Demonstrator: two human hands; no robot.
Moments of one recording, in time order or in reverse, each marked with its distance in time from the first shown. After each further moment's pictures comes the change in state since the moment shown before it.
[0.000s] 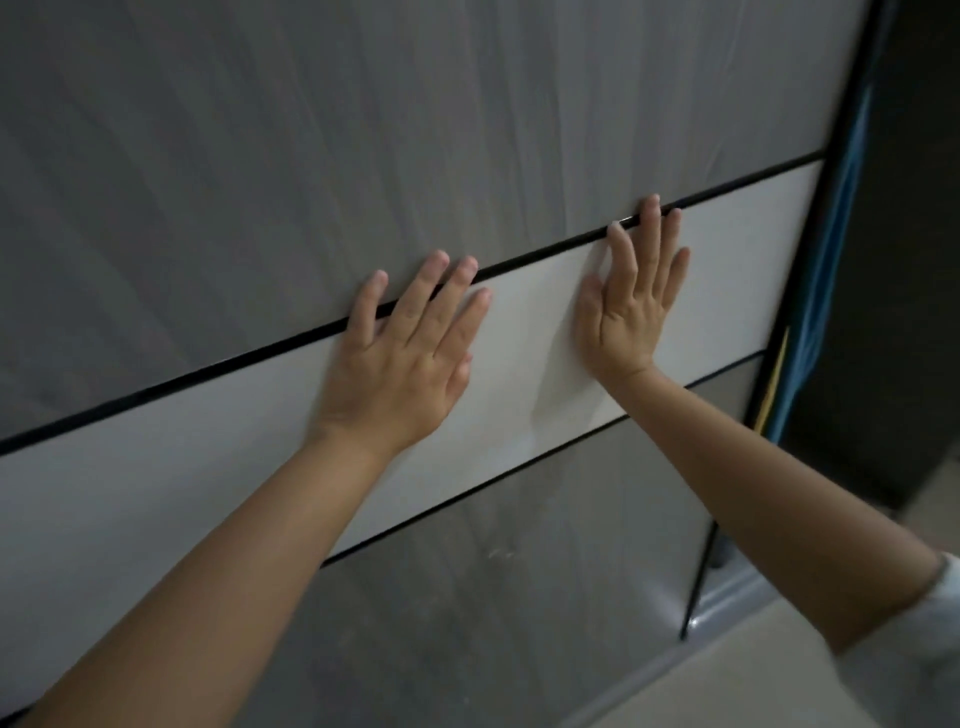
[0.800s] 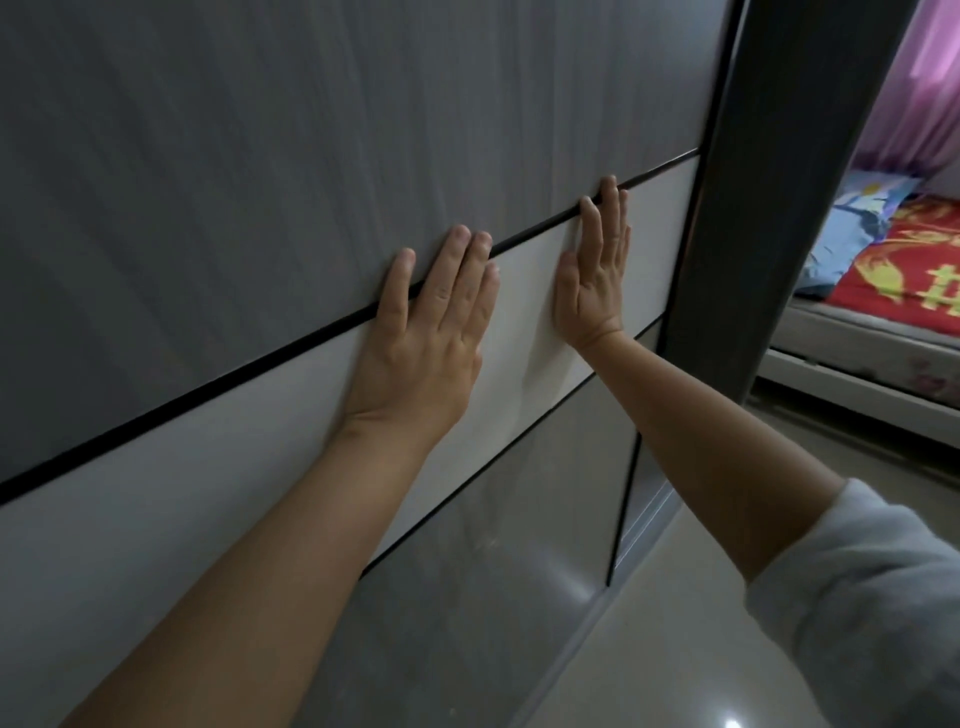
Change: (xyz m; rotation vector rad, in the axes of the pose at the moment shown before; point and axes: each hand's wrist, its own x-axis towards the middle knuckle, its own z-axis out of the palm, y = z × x) left_hand 0.061 0.058 0.018 0.078 0.035 0.059; right_hand 0.029 0.065 -0.022 -0.137 -0.074 0.145
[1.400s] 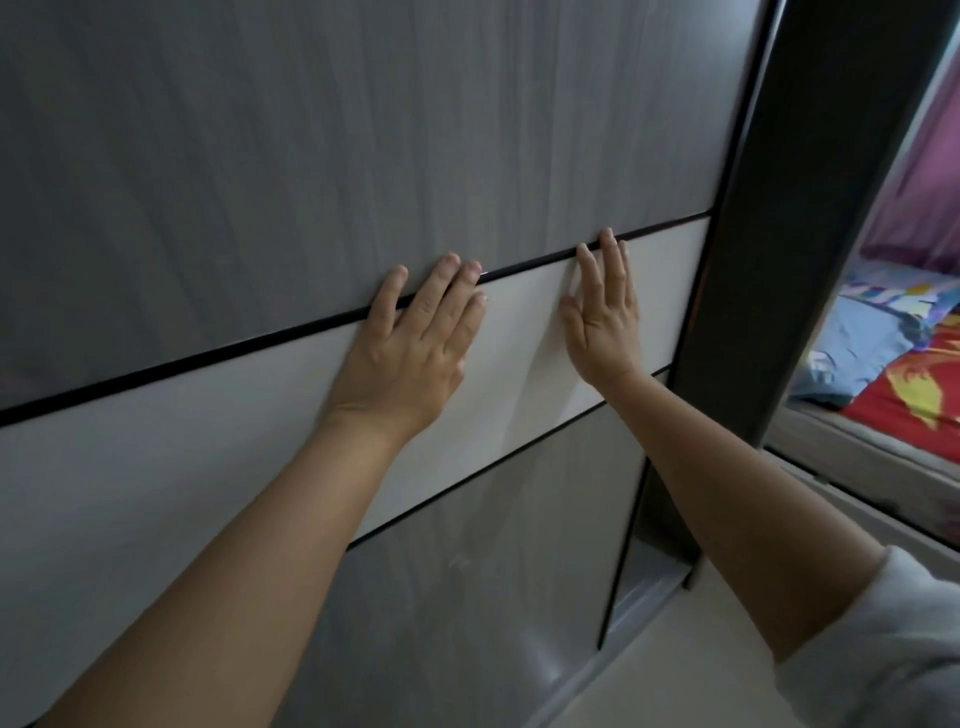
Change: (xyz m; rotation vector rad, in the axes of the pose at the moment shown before) left_hand 0.191 0.146 0.032 -0.104 0.082 -0.076; right_hand 0.120 0.225 -0.071 -0.093 -0.232 -0.066
